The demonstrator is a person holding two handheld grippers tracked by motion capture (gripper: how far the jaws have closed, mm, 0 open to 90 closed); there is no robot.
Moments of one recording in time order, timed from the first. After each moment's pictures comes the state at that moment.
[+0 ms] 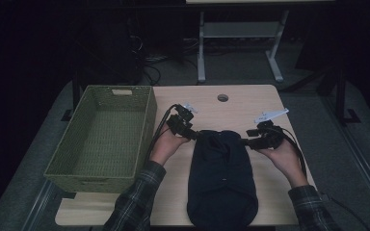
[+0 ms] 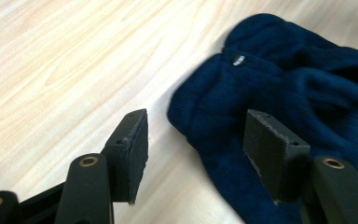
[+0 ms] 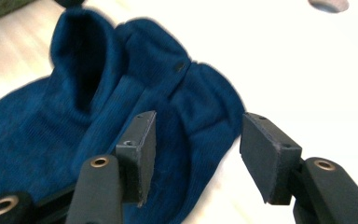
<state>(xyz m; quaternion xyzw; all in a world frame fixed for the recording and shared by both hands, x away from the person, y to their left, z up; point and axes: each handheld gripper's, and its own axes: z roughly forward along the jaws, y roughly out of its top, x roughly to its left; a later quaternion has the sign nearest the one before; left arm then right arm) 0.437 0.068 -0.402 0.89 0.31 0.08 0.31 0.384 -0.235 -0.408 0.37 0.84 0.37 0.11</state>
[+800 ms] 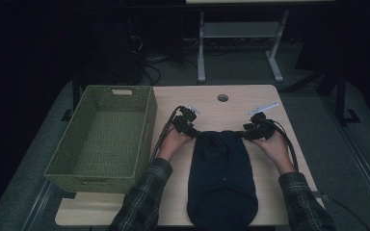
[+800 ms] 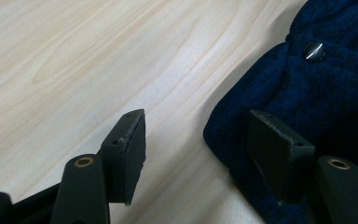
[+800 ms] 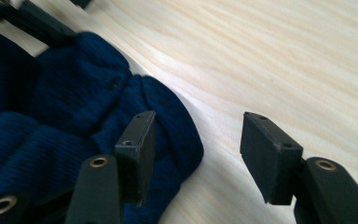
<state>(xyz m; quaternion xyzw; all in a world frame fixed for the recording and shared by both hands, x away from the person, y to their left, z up) 0.471 0.057 -0.447 0.90 0.32 0.08 0.30 0.436 -0.234 -0.442 0.41 0.84 0.35 0.10</state>
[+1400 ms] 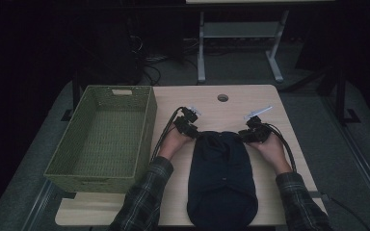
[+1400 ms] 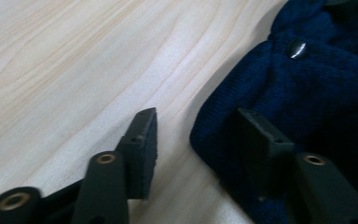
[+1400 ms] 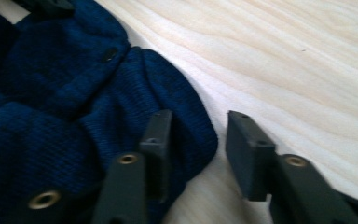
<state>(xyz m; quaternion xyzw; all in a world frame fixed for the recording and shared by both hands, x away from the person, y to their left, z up) 0.476 0.057 -0.458 0.90 0.30 0.03 0.32 0.442 -0.227 -0.464 0.40 0.85 0.33 0.07</state>
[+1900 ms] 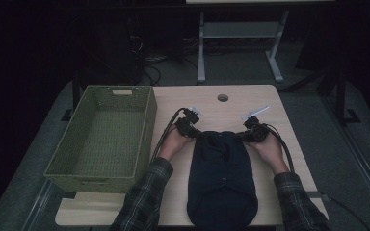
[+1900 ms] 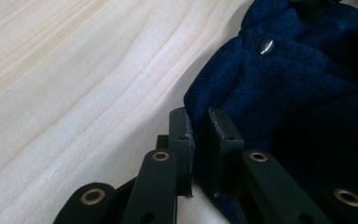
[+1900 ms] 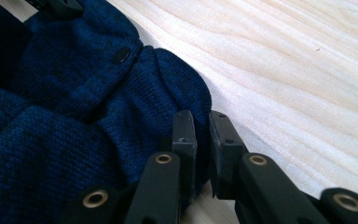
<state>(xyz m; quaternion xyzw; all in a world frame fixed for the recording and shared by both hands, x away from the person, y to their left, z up) 0.471 0.052 -0.454 0.90 0.30 0.00 0.31 0.439 -0.219 -0.460 0.41 0.85 0.32 0.06</state>
